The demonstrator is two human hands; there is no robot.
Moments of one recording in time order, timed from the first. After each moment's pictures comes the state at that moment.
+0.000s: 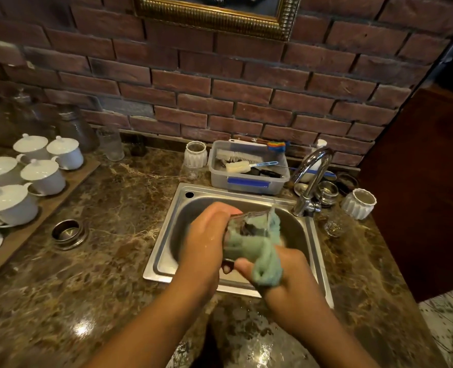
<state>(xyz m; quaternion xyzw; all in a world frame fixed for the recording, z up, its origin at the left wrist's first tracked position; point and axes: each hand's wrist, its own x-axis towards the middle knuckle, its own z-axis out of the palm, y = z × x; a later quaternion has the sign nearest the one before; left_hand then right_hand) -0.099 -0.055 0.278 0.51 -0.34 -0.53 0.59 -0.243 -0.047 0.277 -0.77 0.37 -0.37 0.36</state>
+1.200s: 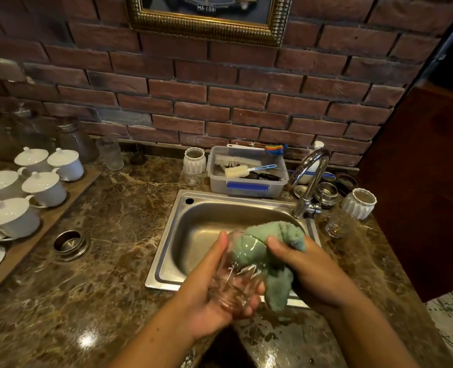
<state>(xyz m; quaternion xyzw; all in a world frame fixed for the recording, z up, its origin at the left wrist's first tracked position) -0.094 -0.035 0.245 0.30 -0.14 -0.85 0.40 -0.269 -0.076 0.283 -0.52 0.41 -0.34 0.67</state>
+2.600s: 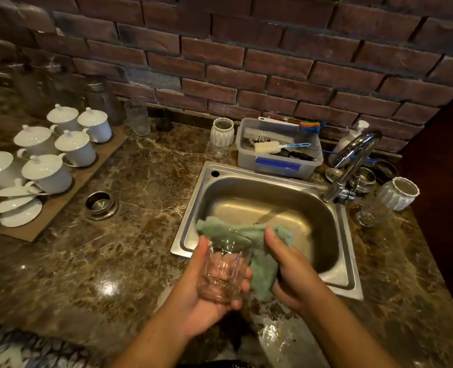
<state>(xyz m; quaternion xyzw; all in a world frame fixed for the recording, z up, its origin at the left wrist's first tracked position) -0.045 0.001 0.186 0.29 -0.04 -0.82 0.50 -0.200 -0.066 0.219 -0.36 0.39 -0.31 0.79</state>
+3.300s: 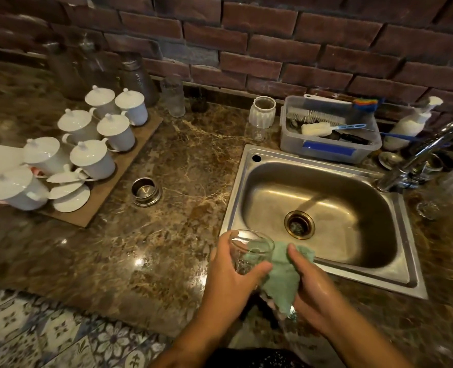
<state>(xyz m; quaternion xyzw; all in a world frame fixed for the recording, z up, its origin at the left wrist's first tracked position) 0.017 0.014 0.135 0.66 -0.39 -0.42 0.47 -0.129 -0.040 0.169 -0.20 0.54 -0.27 0.77</state>
